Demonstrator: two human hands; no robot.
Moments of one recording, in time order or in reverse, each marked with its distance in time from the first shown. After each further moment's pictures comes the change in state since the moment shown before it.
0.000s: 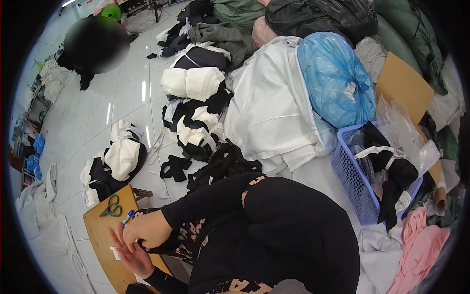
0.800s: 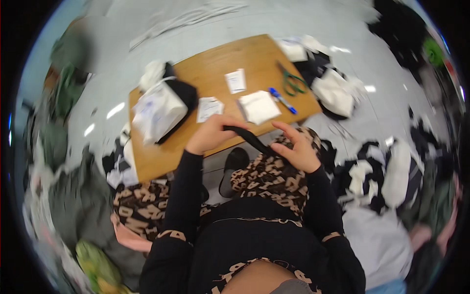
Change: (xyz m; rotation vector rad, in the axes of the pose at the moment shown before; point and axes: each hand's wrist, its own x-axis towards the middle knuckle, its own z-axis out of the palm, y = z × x) left_hand -0.107 0.091 -0.075 1.091 0.523 -0.119; right_hand 0.059 0.087 0.071 0.203 -0.382 0.375
